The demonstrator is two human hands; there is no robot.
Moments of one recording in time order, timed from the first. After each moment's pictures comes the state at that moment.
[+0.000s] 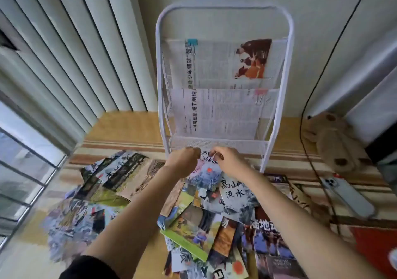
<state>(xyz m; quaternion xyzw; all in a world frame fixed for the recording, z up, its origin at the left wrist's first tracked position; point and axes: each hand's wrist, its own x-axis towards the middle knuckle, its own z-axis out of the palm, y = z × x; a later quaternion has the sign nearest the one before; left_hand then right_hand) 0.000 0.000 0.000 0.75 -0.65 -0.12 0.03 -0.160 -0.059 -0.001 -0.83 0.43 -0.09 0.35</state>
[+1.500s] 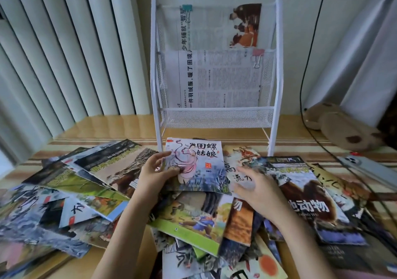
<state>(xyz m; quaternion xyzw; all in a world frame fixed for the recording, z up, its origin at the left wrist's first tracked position) 0.017 0.091 -0.141 0.63 -0.35 -0.34 0.60 -0.235 0.029 -0.144 -0.81 0.48 -0.25 0.25</state>
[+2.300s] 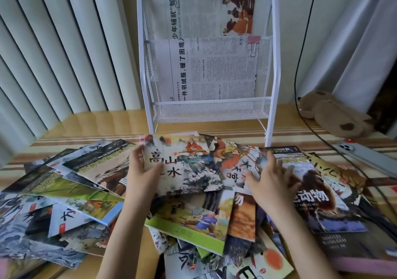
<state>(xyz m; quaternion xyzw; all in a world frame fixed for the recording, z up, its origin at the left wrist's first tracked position) 0.010 0.107 -0.124 0.65 -0.30 -0.30 0.62 -0.227 0.031 -0.147 -0.67 0.70 -0.18 0.16</state>
